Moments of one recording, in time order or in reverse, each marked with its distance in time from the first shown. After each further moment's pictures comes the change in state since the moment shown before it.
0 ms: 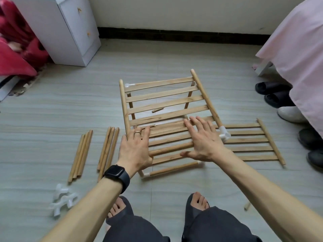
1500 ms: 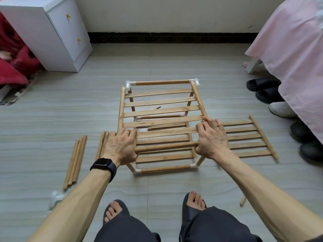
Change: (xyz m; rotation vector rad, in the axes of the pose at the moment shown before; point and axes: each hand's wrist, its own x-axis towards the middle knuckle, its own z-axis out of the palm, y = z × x) left_hand 0.021 -0.023 -0.005 0.130 0.070 0.135; right_hand -0.019 0.032 0.004 -0.160 0.134 0.203
